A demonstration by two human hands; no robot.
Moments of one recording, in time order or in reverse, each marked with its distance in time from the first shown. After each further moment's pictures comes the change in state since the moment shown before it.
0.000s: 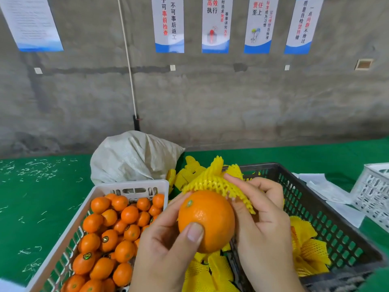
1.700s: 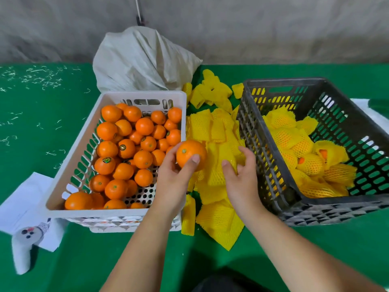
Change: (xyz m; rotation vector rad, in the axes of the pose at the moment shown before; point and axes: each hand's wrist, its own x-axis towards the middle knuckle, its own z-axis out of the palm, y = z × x) left_hand -0.005 -0.162 -0.105 0.128 0.275 -0.337; right_hand -0.105 0.190 0.080 0.091 -0.202 0.689
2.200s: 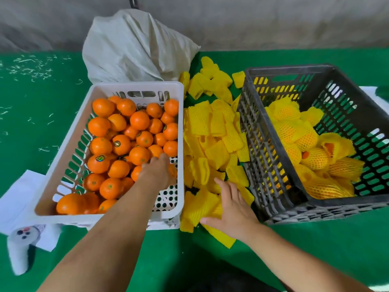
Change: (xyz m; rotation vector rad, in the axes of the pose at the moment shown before) left_hand 0.086 -0.028 -0.047 1.482 -0.244 -0.363; right_hand -0.017 0.090 -0.027 -0.984 -0.609 -0.077
